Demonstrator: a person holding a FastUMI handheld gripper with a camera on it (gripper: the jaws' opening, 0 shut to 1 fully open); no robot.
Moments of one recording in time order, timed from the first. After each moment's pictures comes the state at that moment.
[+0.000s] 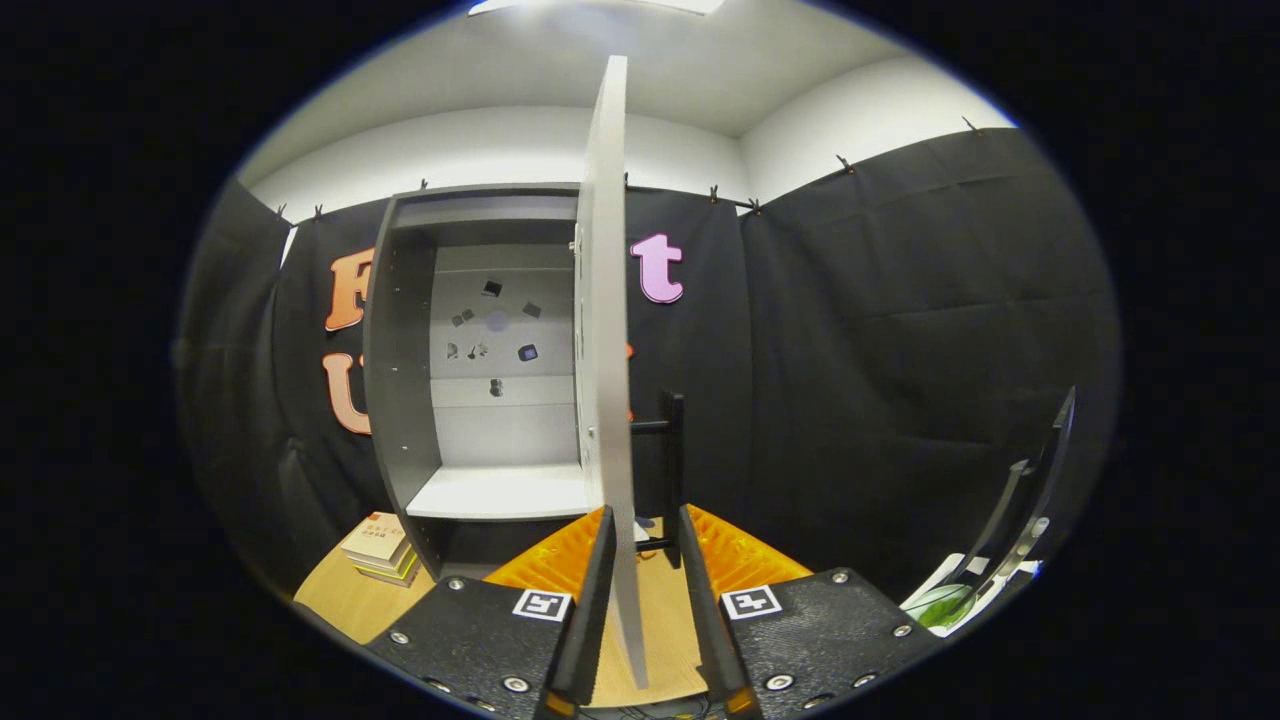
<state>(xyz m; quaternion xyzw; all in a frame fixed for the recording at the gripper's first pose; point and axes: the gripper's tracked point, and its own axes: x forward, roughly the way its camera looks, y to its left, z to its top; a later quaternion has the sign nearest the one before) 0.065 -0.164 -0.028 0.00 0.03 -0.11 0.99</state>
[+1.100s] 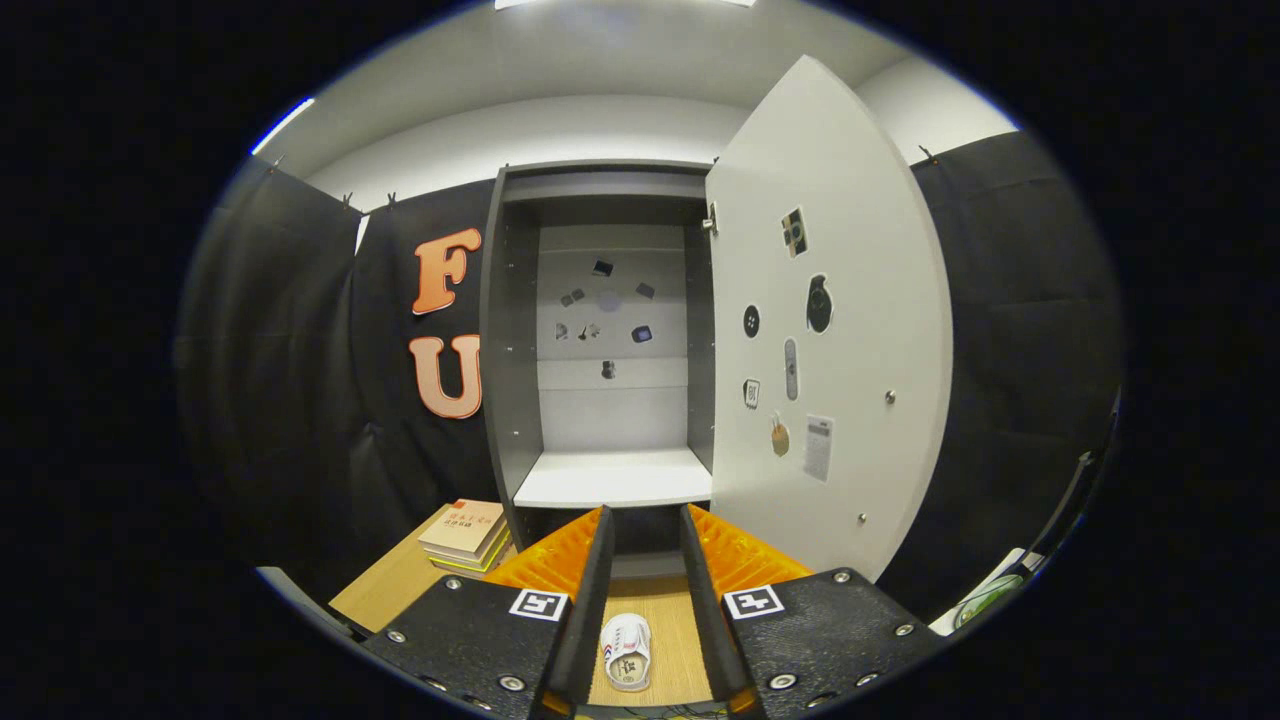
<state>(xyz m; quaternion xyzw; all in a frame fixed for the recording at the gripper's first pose) 0.089 -0.025 -0.061 -0.01 0.07 0.01 1.00</state>
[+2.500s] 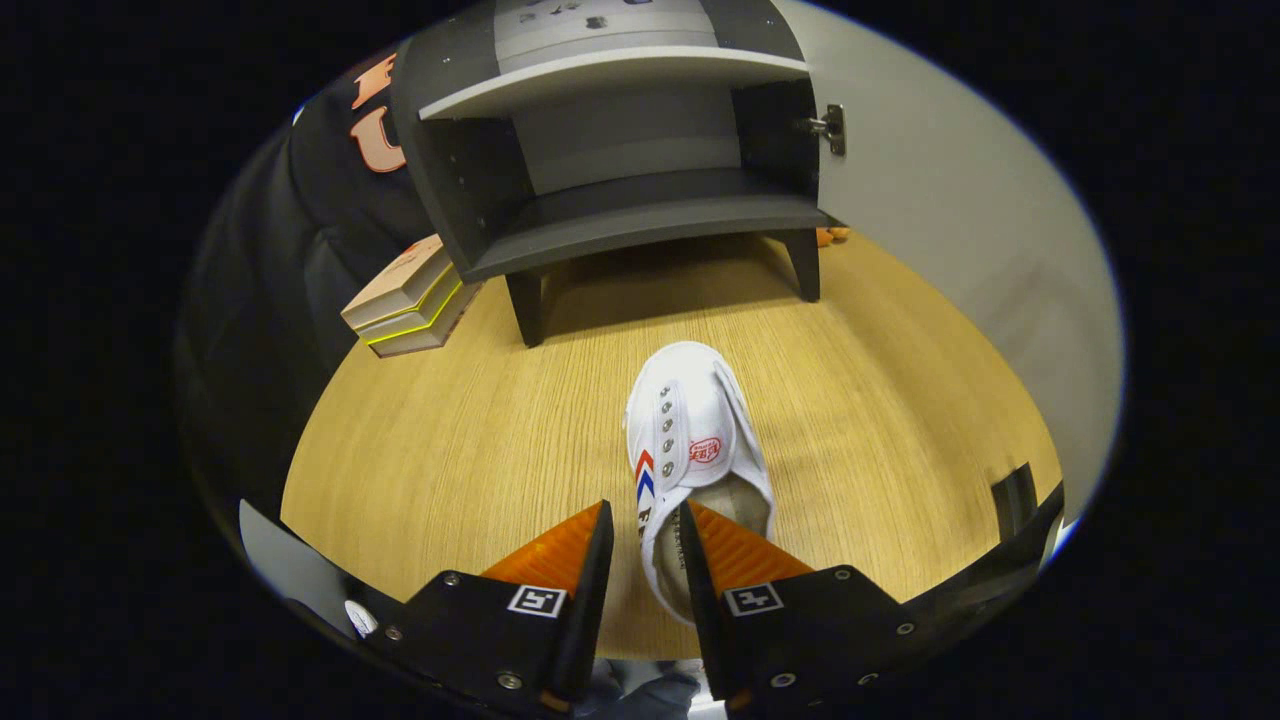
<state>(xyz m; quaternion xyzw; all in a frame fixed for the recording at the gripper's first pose) 0.131 0.031 -0.493 0.05 0.45 0.04 0.89</state>
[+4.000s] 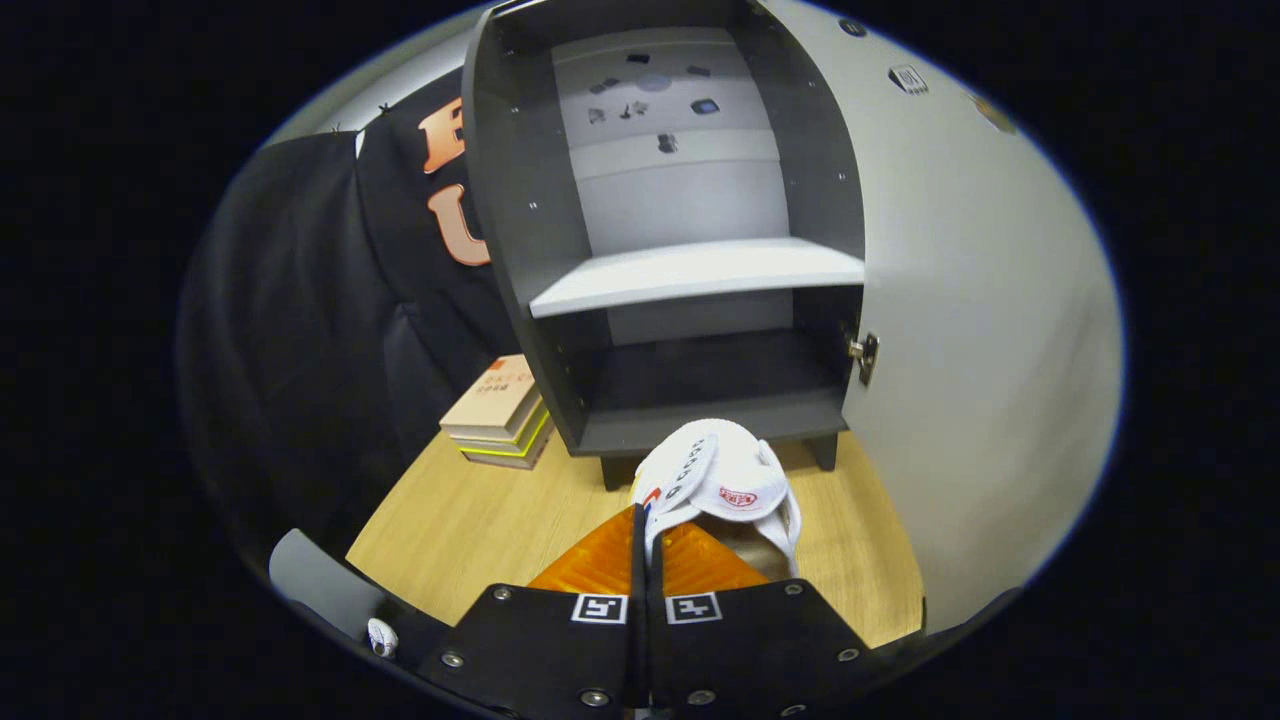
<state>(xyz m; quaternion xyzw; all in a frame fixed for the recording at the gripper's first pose) 0.182 0.050 -0.253 0.04 0.27 0.12 0.95</state>
